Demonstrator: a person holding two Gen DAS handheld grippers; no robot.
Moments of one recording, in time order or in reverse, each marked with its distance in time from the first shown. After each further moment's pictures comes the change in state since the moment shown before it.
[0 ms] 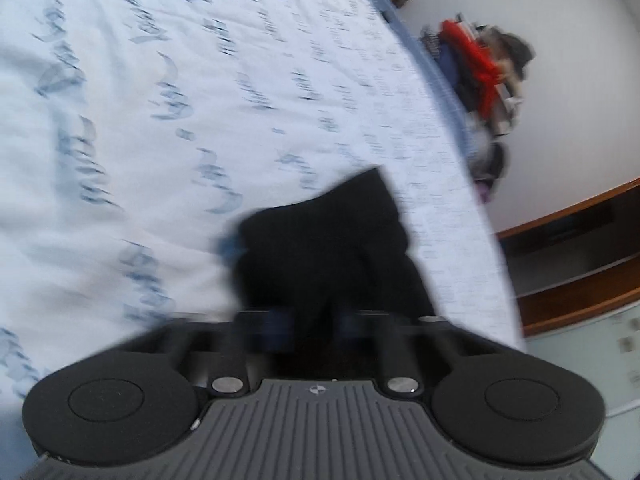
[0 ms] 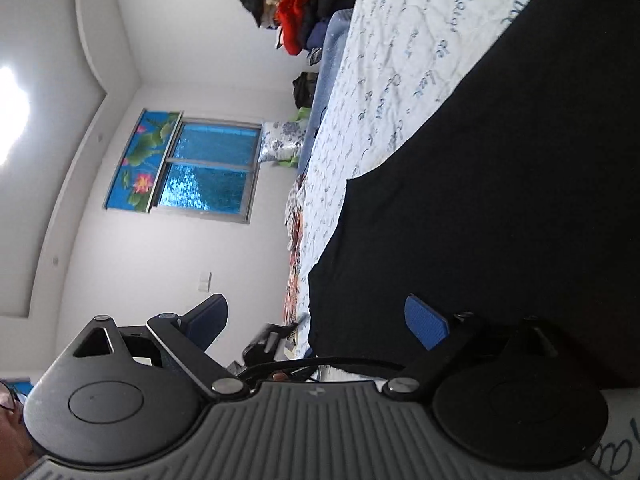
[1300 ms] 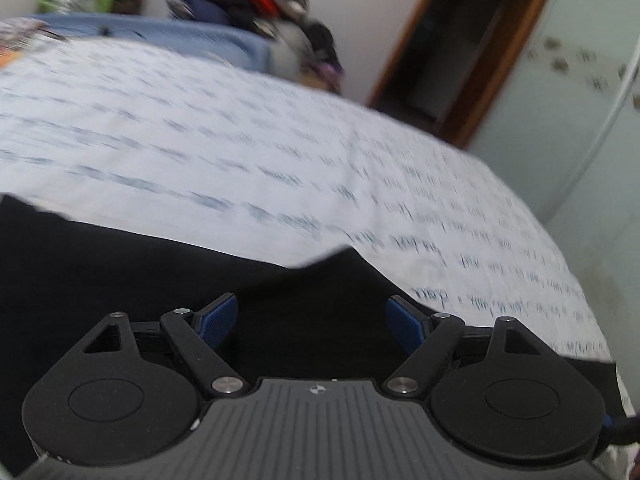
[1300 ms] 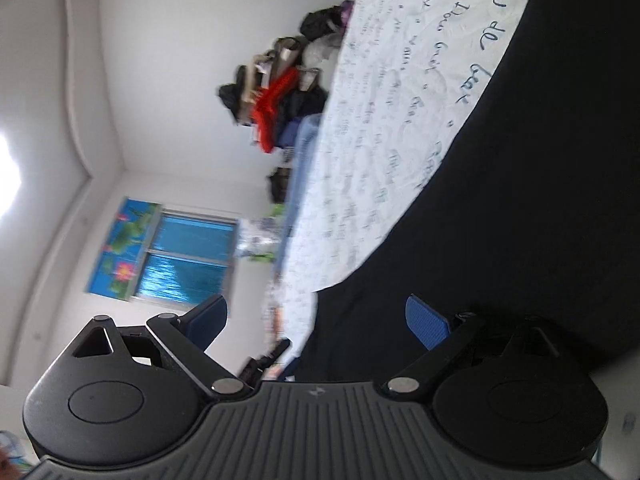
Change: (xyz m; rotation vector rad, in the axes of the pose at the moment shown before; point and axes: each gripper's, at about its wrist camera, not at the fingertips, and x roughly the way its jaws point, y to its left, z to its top) left arm 0.066 -0.200 -0.115 0.833 0.098 -0.165; right arm -0.071 -0.014 0.028 0.046 -0.305 -0.111
